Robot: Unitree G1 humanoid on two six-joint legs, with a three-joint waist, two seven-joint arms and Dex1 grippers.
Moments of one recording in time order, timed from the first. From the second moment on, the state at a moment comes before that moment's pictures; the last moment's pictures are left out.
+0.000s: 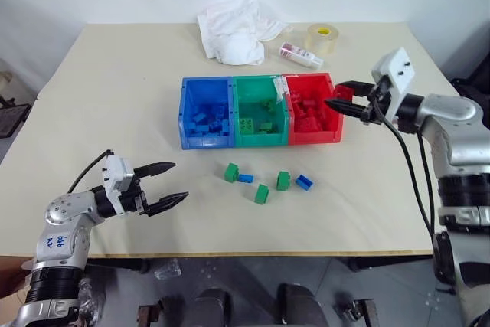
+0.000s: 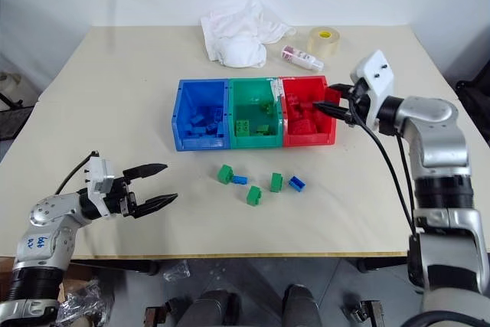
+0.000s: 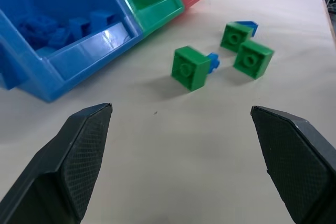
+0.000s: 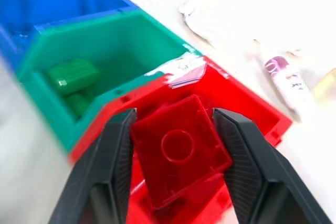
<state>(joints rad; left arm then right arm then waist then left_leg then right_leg) -0.23 0.63 0.19 0.21 -0.46 0.03 -1.17 -0.96 -0.64 0.00 0.57 0.18 0.24 1.00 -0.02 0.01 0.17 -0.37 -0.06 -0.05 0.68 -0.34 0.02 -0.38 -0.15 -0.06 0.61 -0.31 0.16</state>
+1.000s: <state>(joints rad) -0.28 0.61 0.18 0.28 -0.46 0.01 -1.21 -0.11 -1.04 -0.33 0.04 0.33 0.34 1.31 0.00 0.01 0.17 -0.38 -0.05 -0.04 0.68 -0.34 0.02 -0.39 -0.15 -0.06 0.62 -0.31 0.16</state>
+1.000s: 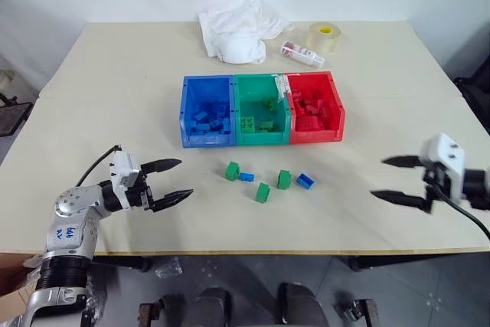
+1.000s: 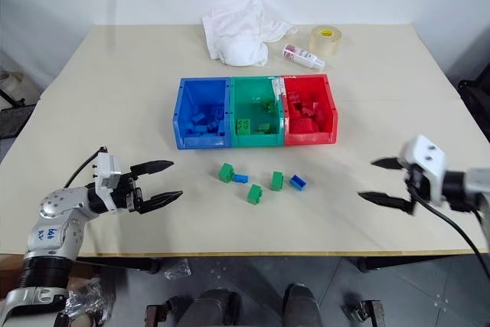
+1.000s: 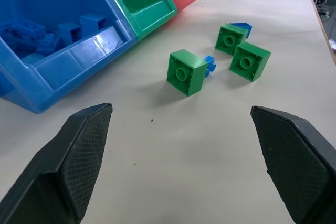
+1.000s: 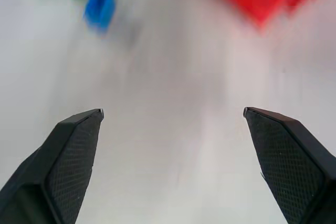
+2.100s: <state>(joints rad) -0.16 0.61 0.22 0.12 -0.48 0.02 -1.17 -0.49 -0.70 0.11 0.07 0.26 0.43 1.13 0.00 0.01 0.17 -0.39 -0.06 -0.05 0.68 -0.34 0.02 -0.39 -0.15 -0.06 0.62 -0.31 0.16</state>
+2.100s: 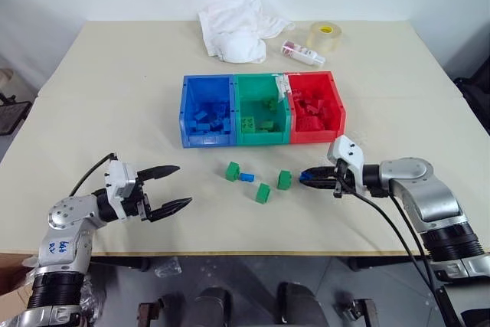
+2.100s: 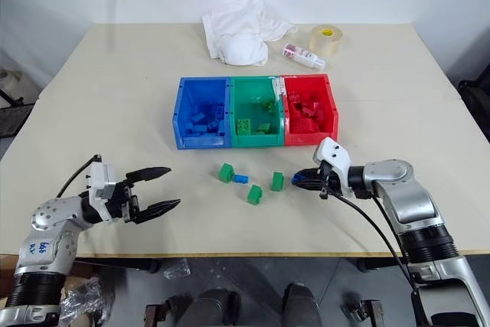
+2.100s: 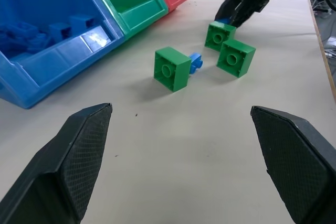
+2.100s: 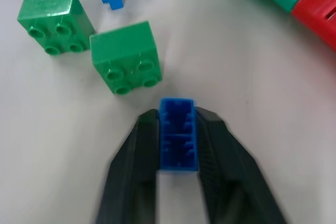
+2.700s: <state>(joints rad) -0.18 0.61 0.22 0.10 -0.48 0.03 -1.15 -1.10 -0.20 0.19 0.63 0.15 0.19 0.92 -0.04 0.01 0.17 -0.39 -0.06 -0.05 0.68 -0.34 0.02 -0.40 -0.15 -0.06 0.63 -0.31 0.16</state>
